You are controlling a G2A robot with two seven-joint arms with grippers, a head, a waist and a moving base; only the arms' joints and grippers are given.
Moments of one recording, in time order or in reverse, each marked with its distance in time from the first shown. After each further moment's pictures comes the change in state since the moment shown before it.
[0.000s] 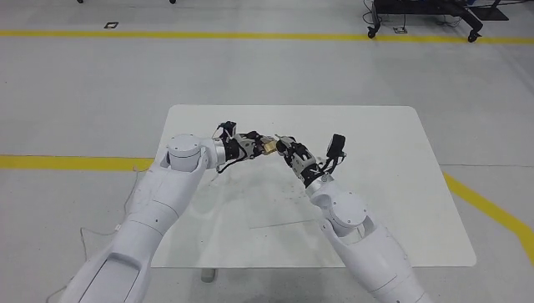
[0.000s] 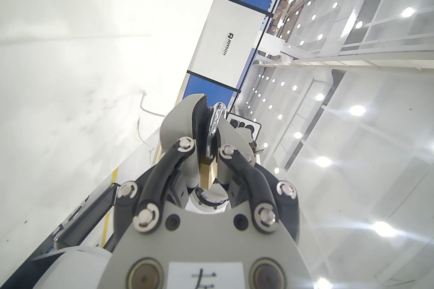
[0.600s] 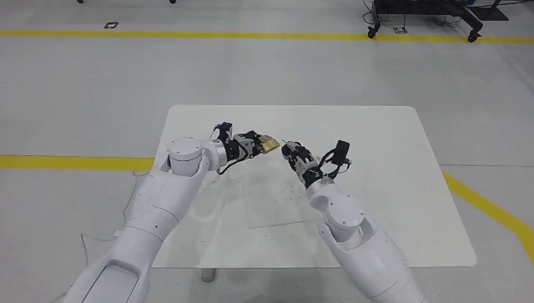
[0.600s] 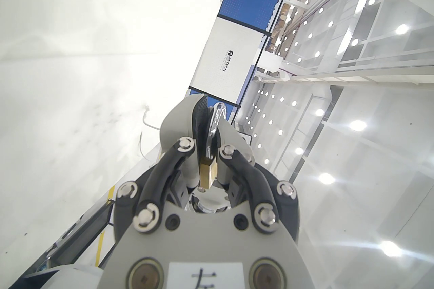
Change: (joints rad) left arm 0.048 0.007 -0.023 -0.072 0.010 0.031 0.115; right arm -0.040 -0.011 -0.008 -0.067 -0.028 0.156 -0.157
